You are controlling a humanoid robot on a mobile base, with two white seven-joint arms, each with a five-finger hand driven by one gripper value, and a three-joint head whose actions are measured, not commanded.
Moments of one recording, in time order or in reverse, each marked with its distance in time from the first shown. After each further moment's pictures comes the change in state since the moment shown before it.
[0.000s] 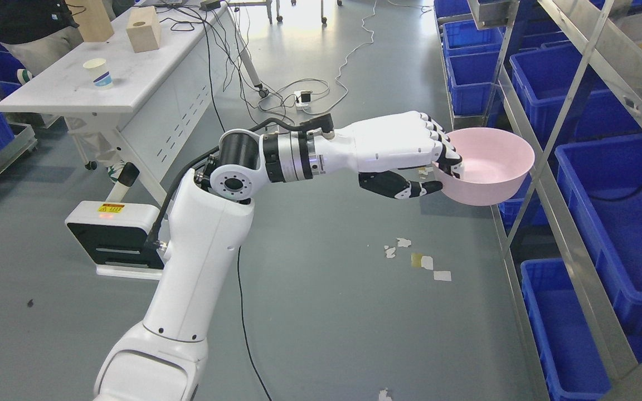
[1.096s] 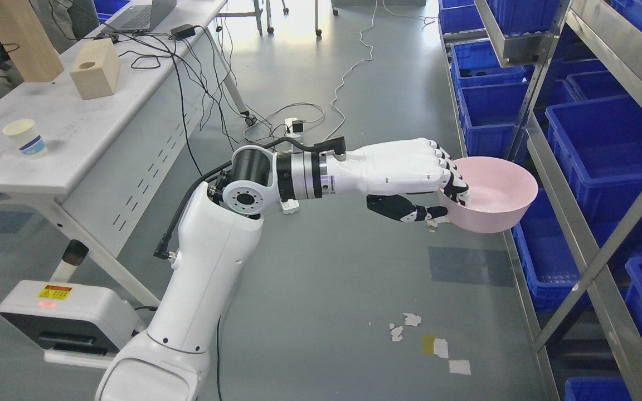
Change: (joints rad) left arm 0.033 0.000 -0.049 -0.001 -0.006 0.000 -0.006; right arm 0.000 0.000 0.000 0.000 0.000 0.000 -0.005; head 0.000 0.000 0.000
